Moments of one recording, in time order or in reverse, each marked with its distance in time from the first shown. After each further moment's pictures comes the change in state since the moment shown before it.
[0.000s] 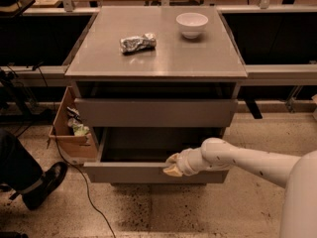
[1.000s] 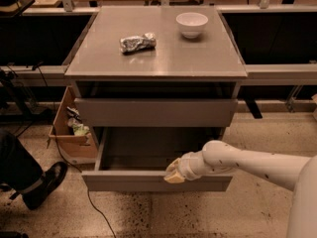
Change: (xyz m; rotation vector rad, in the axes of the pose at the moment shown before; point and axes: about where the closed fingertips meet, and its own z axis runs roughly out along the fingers) arm 0.007 0.019 -0.018 -0.004 0.041 0.001
